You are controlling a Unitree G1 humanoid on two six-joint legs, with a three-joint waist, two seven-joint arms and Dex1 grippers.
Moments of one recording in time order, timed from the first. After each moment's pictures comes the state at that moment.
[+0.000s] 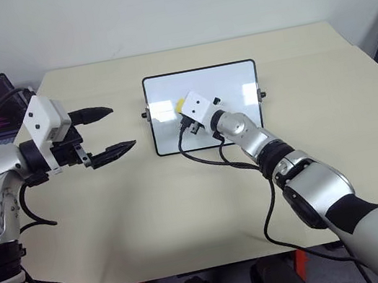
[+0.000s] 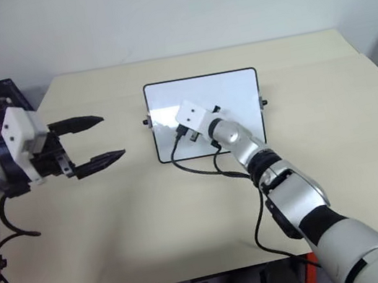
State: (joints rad) left arm -0.49 0.94 0.20 0.00 -0.44 0.30 -1.16; right arm -1.13 -0.01 0.24 1.13 -0.27 -0.23 0.25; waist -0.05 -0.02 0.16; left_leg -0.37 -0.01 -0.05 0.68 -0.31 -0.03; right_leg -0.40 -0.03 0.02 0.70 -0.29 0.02
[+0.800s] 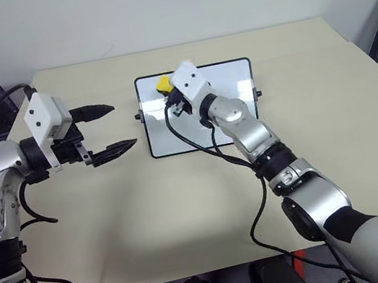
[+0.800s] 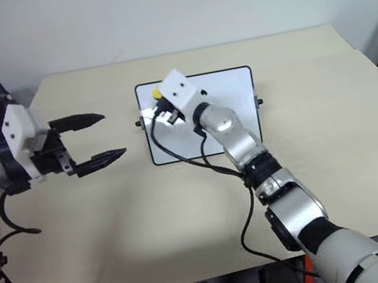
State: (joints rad) left arm -0.51 0.94 0.18 0.00 -0.44 0.30 -1.17; right arm -1.09 0.06 0.18 0.73 -0.13 0.01 0.30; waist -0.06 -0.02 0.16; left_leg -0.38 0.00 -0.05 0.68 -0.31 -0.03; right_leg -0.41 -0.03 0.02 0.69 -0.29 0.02
